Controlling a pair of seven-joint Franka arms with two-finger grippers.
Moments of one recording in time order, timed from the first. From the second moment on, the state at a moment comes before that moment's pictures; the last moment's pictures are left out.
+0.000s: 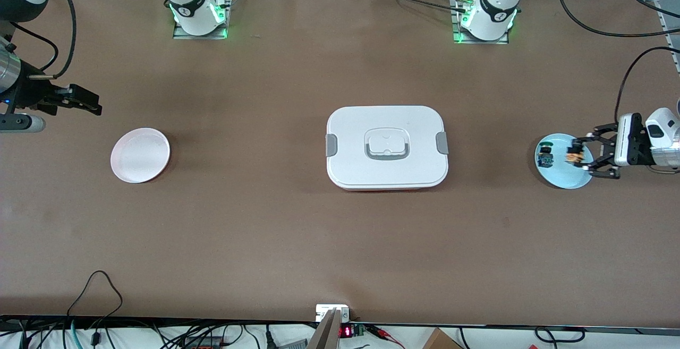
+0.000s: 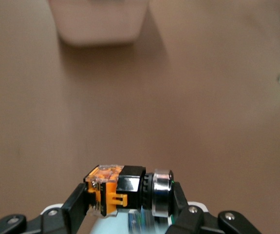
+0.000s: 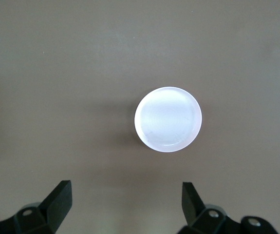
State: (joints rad) left arm 0.51 0.49 -0.22 -1.60 -0.36 1.62 2.13; right arm 0.07 0.07 -0.09 -1.63 -0.02 1.62 -0.04
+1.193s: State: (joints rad) left arm 0.05 0.56 -0.51 -1.43 -1.29 1.86 1.65; right arm 0.07 0.09 -0.09 -1.63 0.44 1.54 -0.04
